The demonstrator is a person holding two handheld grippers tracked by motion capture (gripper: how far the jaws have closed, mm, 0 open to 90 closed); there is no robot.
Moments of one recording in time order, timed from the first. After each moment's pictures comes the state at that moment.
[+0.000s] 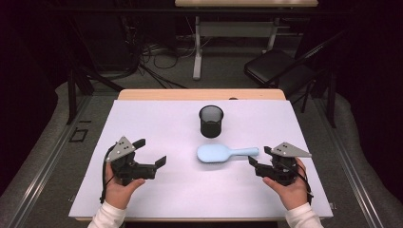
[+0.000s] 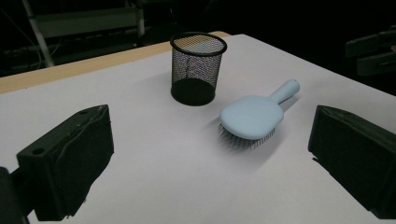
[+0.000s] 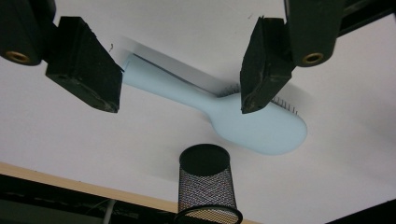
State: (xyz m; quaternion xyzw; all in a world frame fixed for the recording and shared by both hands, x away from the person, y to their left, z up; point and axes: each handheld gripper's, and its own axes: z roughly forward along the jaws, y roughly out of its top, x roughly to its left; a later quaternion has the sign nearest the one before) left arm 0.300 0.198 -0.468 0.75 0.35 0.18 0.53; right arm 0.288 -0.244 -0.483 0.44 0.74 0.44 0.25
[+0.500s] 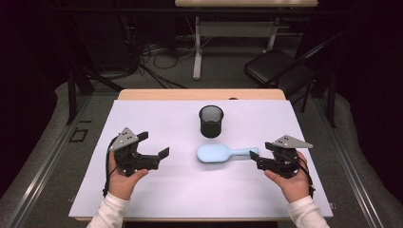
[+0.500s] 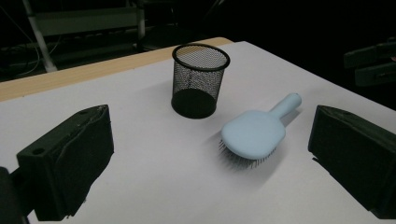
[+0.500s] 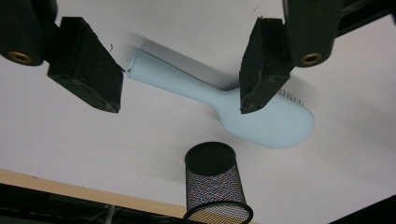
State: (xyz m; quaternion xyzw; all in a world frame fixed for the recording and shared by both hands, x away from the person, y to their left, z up) left arm 0.317 0.190 -0.454 0.74 0.37 0.17 0.54; right arm 0.304 -0.249 -0.473 0.45 0.74 0.43 0.23
